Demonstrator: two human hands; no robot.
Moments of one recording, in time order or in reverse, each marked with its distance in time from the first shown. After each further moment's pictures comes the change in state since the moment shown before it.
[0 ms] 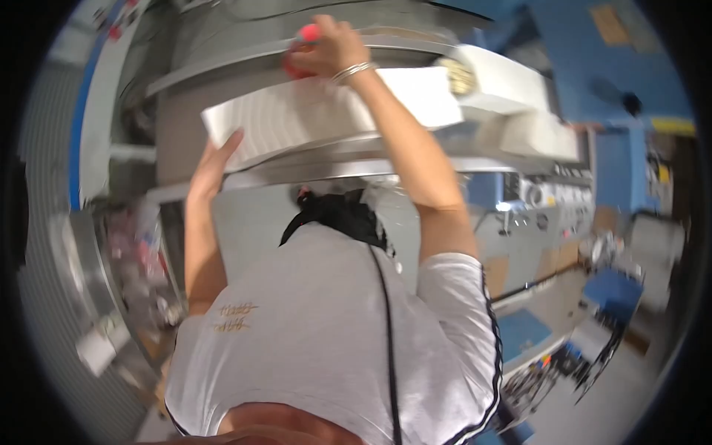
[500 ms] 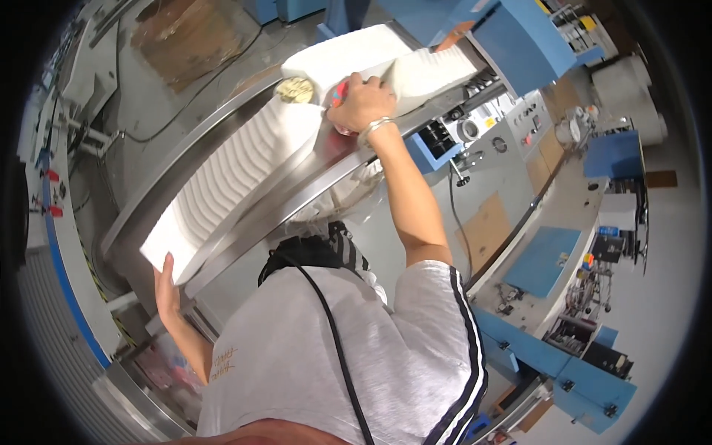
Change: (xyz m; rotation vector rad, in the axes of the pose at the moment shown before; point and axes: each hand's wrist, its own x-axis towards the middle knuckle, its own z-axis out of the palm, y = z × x) left_hand 0.012 -0.013 -0.016 -0.006 -0.038 0.044; right_hand -0.154 0.128 -0.177 -0.488 0.079 0.786
